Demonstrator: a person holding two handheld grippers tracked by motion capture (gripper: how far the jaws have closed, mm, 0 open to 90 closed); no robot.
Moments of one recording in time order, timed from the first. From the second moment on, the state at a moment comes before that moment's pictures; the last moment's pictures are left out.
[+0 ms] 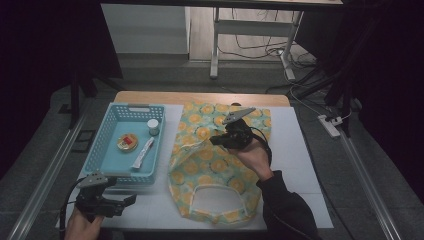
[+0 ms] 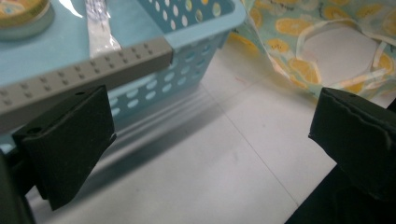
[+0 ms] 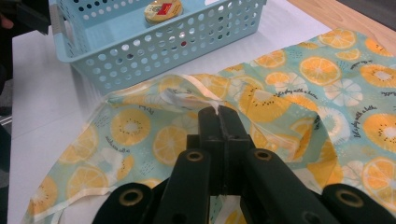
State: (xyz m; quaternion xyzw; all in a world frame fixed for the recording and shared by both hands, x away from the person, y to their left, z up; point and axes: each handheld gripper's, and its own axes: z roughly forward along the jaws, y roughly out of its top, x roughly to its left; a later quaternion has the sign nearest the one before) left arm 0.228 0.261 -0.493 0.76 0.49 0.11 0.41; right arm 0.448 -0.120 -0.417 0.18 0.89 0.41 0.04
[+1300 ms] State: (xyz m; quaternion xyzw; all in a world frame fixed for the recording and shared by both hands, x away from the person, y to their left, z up) left arm 0.280 0.275 -0.470 0.76 0.49 0.11 0.41; right arm 0.452 -0.124 -0.422 0.19 0.89 0.41 0.04
